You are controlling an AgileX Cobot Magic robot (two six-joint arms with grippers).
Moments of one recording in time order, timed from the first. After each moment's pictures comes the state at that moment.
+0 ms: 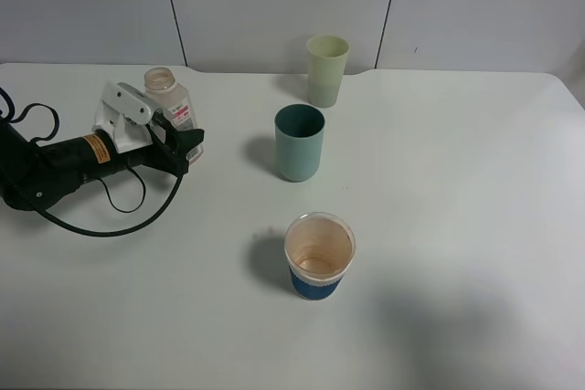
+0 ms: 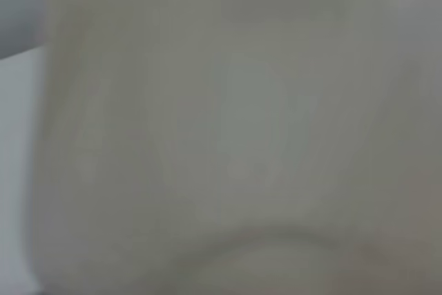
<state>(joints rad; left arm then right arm) -0.07 2.16 -0.66 0.63 -1.19 -0.09 -0.10 0.00 -0.51 0.01 1.07 -0.05</state>
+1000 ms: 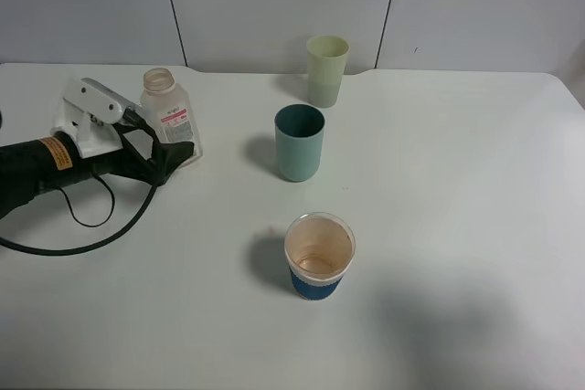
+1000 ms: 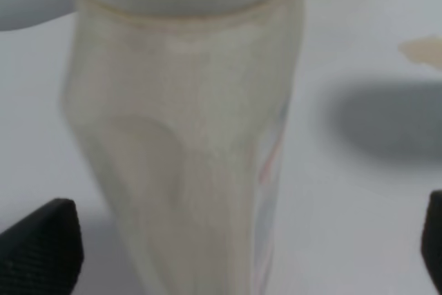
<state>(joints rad) -0.07 1.87 -0.43 0.56 -1.06 -0.11 -0.10 0.00 -0.51 0.01 1.07 -0.05</state>
